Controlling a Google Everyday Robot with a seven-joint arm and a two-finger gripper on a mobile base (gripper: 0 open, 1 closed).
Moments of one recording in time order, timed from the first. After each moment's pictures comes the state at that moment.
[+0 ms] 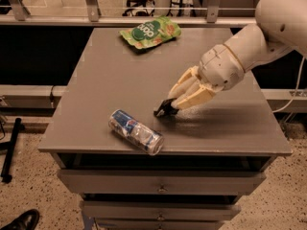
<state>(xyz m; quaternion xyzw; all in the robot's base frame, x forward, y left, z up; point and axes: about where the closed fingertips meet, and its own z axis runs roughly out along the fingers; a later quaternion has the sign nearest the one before) 0.491 -0.074 0.885 -0.71 0.54 0.33 0.29</state>
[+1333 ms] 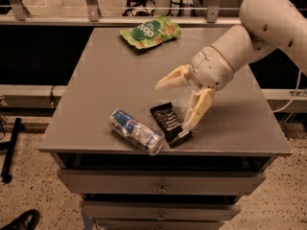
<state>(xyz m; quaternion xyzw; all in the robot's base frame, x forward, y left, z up) 0.487 -0.059 0.876 -0.75 0.51 0.34 0.26</state>
